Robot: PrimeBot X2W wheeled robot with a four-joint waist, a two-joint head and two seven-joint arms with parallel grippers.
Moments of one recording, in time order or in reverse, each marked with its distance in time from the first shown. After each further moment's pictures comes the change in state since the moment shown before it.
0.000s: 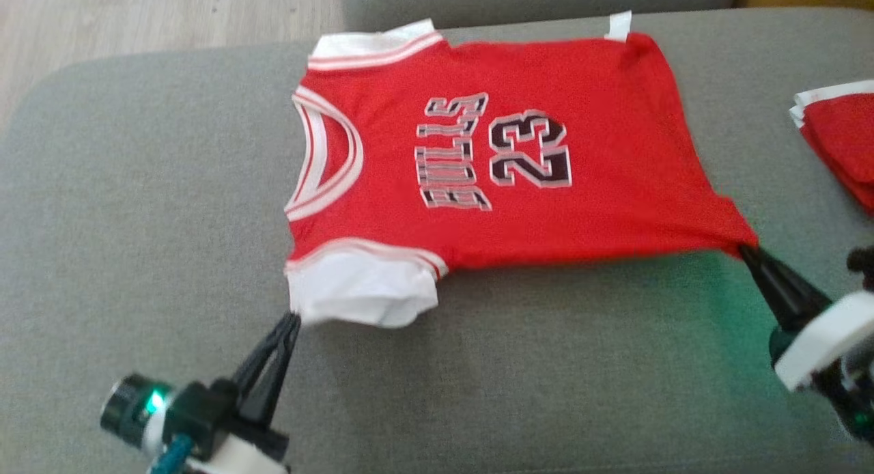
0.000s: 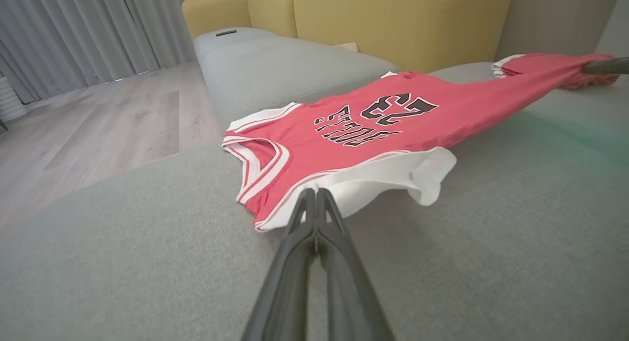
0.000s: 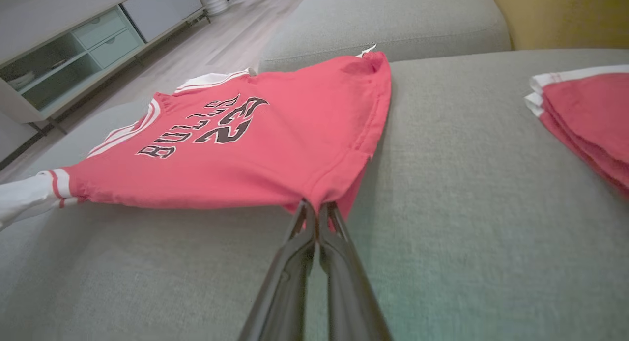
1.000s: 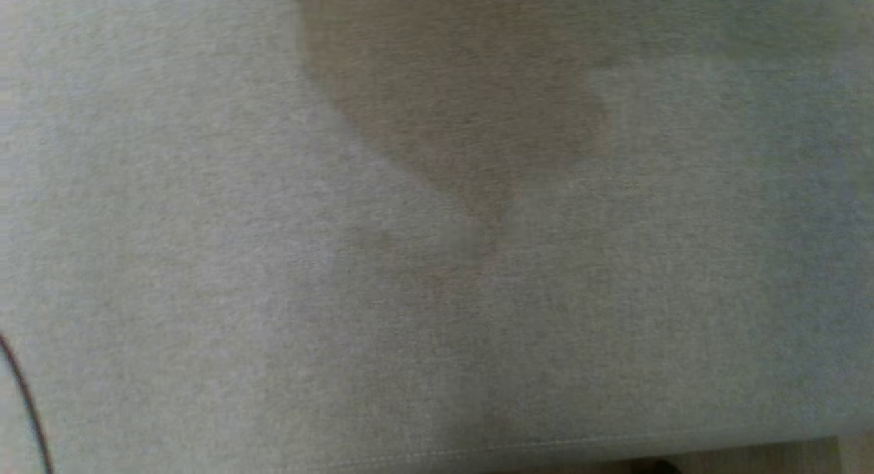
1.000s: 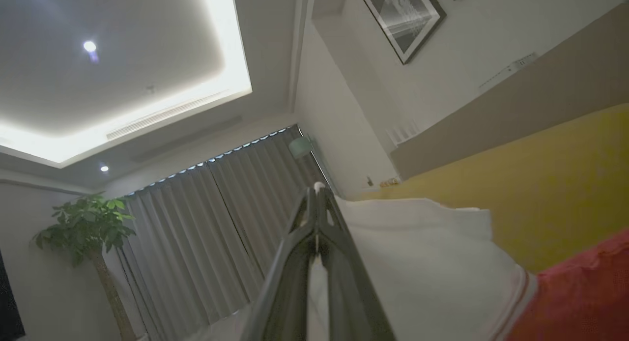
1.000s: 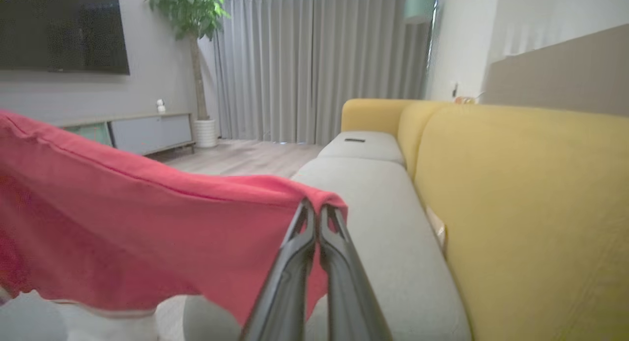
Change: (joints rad) left arm -1.535 0.090 -0.106 0.351 -0.047 0.062 -0.004; right arm -1.002 0.230 -0.177 0.331 -0.285 0.000 0.038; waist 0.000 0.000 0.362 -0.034
